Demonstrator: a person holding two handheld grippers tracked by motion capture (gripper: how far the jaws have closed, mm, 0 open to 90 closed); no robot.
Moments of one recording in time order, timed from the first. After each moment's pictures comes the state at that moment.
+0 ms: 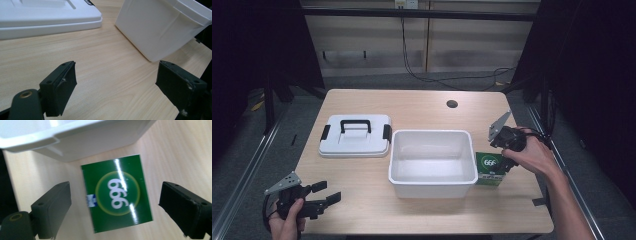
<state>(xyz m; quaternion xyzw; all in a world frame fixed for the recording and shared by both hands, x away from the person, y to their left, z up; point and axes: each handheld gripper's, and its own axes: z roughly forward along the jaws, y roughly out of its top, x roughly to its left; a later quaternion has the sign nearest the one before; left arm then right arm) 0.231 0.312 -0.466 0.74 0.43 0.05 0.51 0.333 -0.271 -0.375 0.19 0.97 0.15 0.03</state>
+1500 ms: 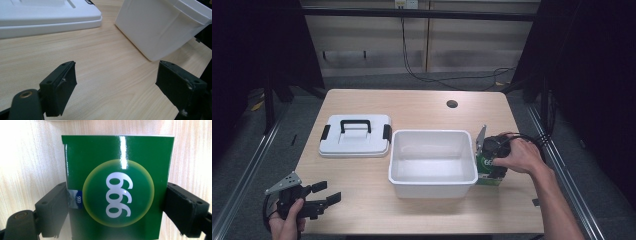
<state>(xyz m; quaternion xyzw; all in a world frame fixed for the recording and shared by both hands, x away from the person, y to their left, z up) 0.231 0.312 -0.466 0.74 0.43 0.05 0.51 0.347 -0.250 -0.419 0.08 1.00 0.02 0.01</state>
